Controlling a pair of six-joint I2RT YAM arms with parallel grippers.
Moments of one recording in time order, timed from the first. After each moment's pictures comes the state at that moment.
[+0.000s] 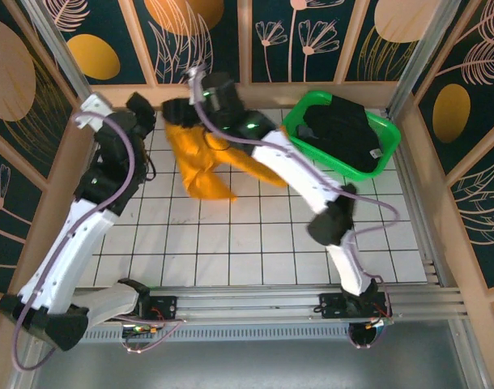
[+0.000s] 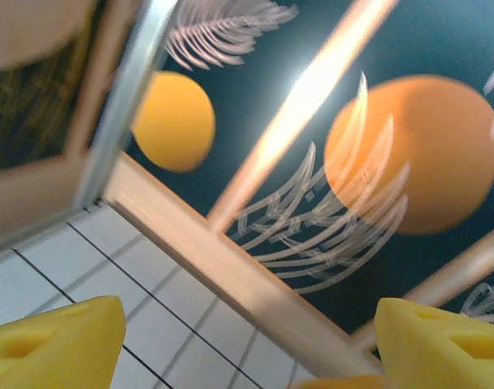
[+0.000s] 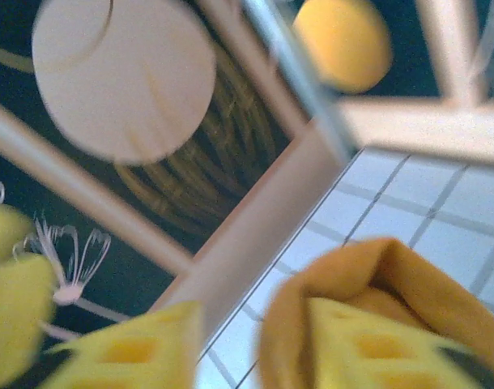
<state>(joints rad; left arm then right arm) -0.41 1.11 1.32 -0.36 -0.77 -0.69 0.88 2.27 2.52 -0.51 -0.26 0.54</state>
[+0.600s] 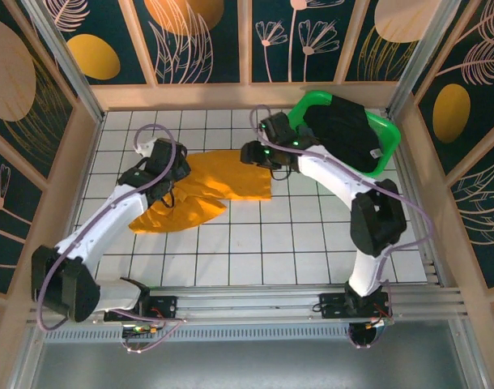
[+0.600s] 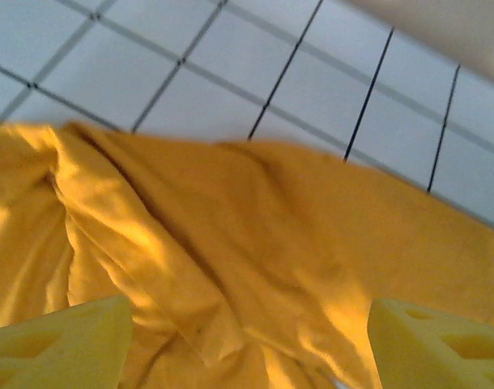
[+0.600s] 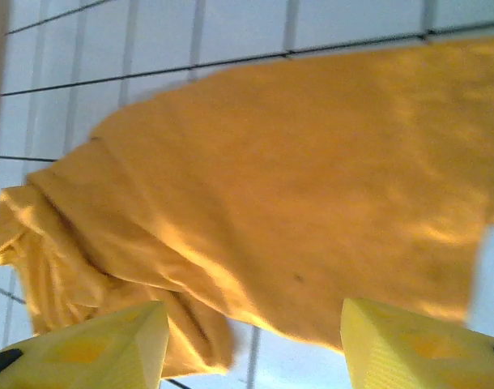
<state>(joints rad) -0.40 1.35 1.07 -0.61 -0.38 -0.81 0.59 1.80 1.46 -0.51 -0.18 0.61</state>
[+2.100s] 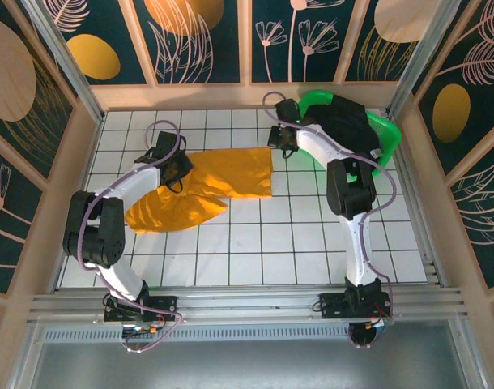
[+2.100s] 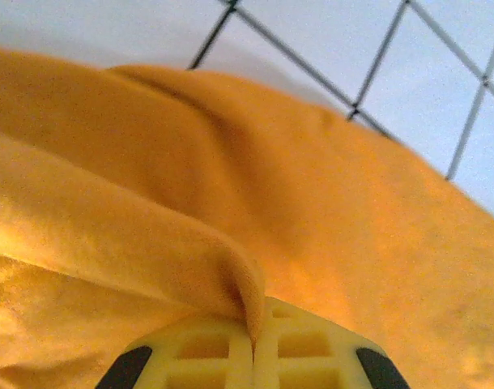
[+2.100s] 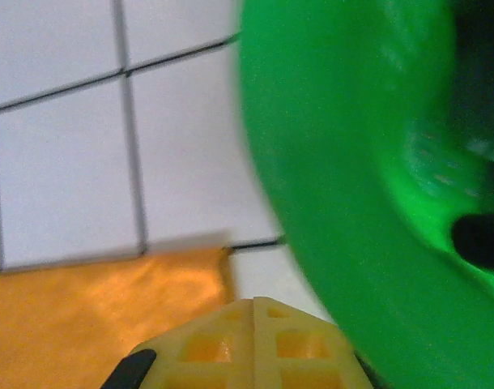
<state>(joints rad) -0.25 1.72 1.14 -0.33 -0.04 -0.86 0.37 2.30 1.94 -0.62 0.03 0.52</state>
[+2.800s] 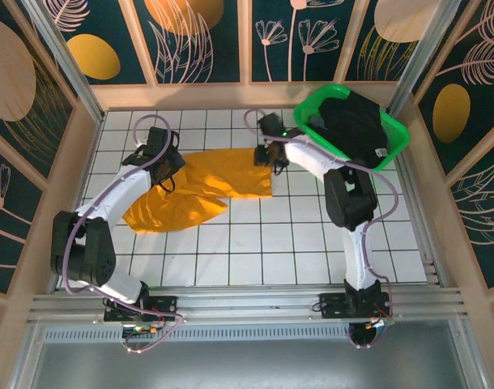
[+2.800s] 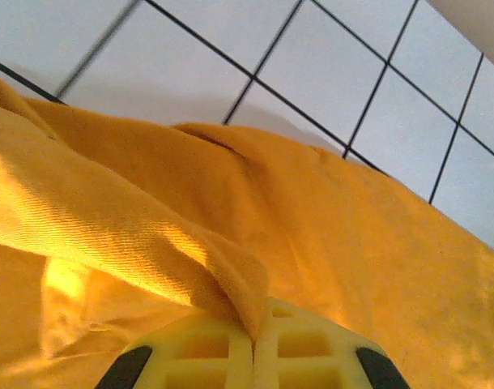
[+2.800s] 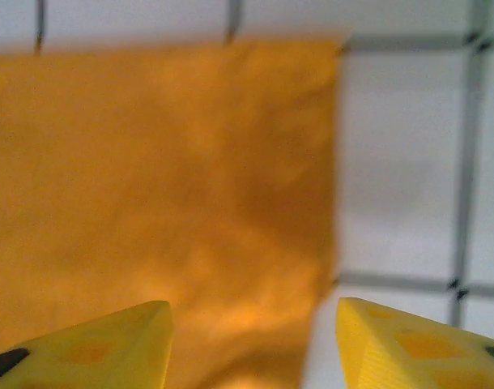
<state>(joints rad) -0.25 1.54 1.15 -0.50 -0.19 -0.83 0.56 2.12 1.69 -0.66 0.04 0.45</state>
